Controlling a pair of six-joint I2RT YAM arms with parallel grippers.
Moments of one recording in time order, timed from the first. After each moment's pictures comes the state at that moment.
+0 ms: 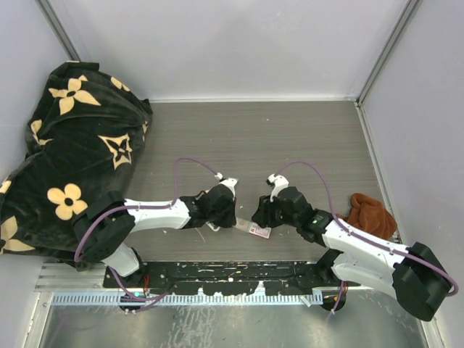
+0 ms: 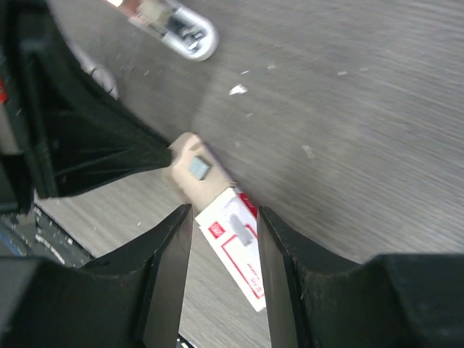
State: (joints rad) left arm -1.02 1.58 0.76 -0.04 -0.06 -0.67; right arm 0.72 0.95 0.38 -0.08 -0.08 0.50
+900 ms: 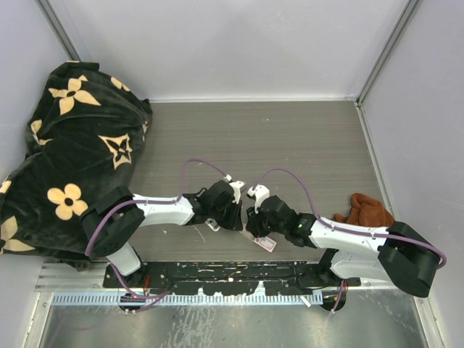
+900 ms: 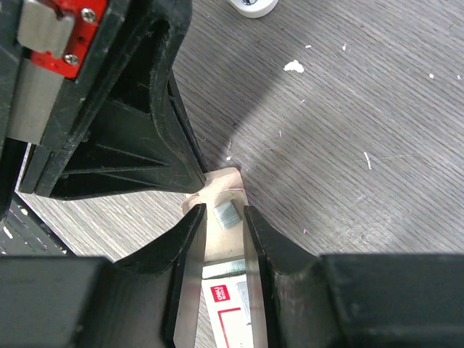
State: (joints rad) left arm -0.96 1.65 0.77 0.04 0.24 -0.58; right arm 0.94 1.13 0.39 0.03 0.02 0.36
